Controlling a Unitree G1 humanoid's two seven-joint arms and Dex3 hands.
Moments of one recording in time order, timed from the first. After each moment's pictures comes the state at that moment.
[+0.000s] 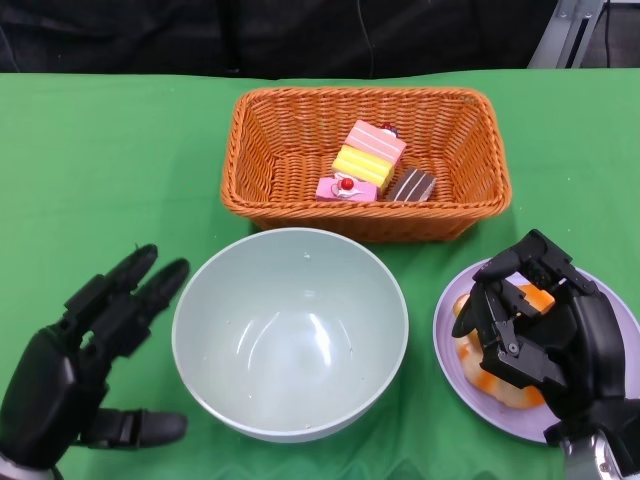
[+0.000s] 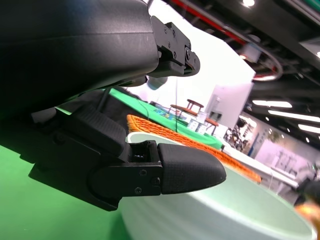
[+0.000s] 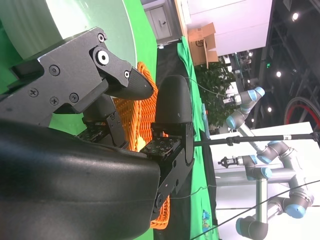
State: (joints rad) left arm -0.38 0.54 -0.55 1.00 0.84 -1.16 1.22; right arm -0.08 0.12 -0.06 0.27 0.30 -0.37 0.34
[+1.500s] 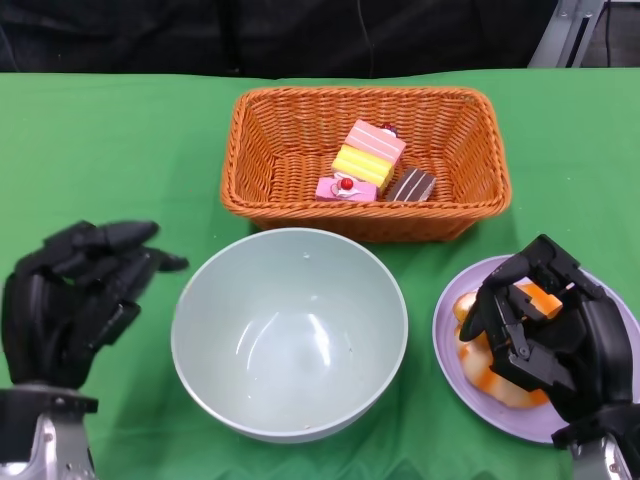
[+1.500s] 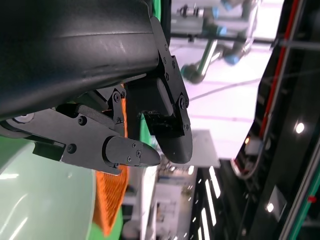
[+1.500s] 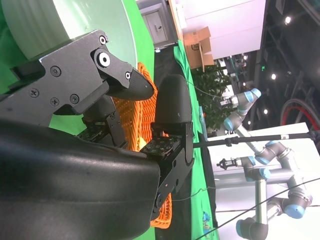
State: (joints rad) left arm -0.26 0.04 0.22 0.64 -0.56 -0.64 -0.57; right arm -0.09 0.11 -0.10 0.31 0.35 -0.39 0.41
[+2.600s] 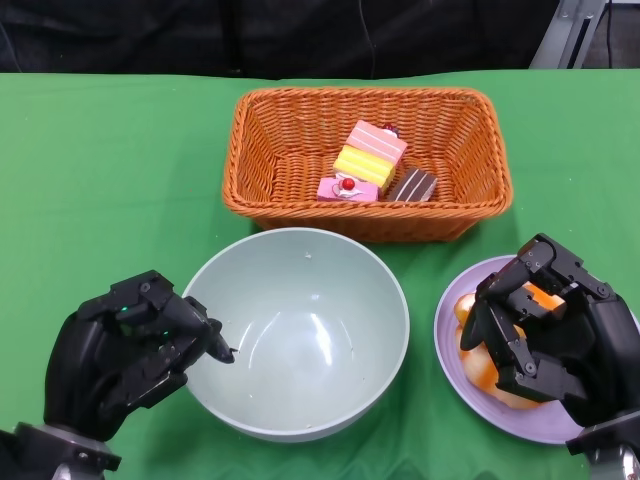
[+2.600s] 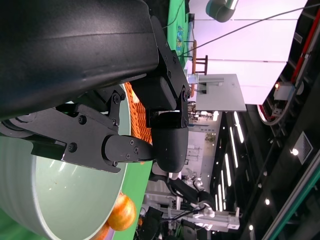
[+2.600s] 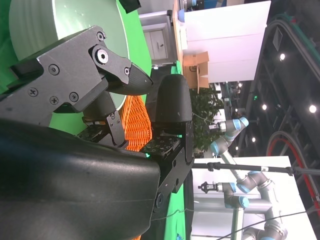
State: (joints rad) left arm -0.10 0.00 0.17 0.43 -0.50 -0.51 -0.70; right arm -0.03 0.07 -0.06 0.19 0.34 -0.41 0.48
